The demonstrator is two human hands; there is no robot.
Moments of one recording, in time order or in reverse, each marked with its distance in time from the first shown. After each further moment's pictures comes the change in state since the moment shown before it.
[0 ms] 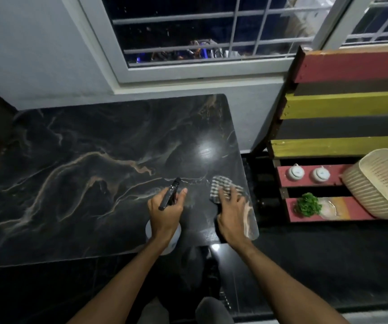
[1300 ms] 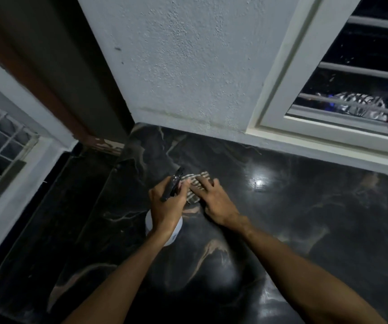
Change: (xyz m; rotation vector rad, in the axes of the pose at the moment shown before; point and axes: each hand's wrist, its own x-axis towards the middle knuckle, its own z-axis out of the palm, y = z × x) left_hand 0.305 -0.176 -0.270 0.000 0.325 -0.154; right_hand 0.235 -0.423 0.195 -0.150 -0.235 -0.908
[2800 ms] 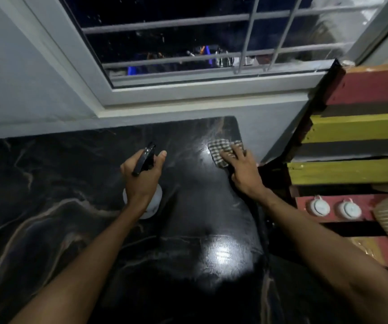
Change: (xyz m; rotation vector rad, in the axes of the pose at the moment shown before) left_hand -0.158 0.162 0.282 -0.024 -0.206 0.381; right_hand -0.342 0.328 -0.148 -0.025 0.154 0.578
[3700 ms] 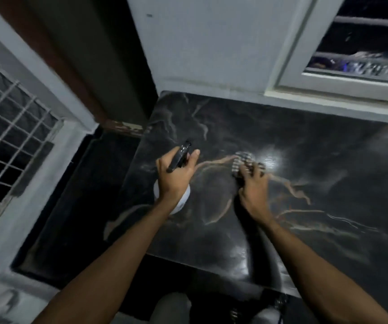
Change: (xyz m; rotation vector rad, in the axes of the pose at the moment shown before) left_hand -0.052 -0.192 -0.395 -0.071 0.199 -0.152; right_hand -0.058 -0.458 0.188 0.066 -0.018 -0.001
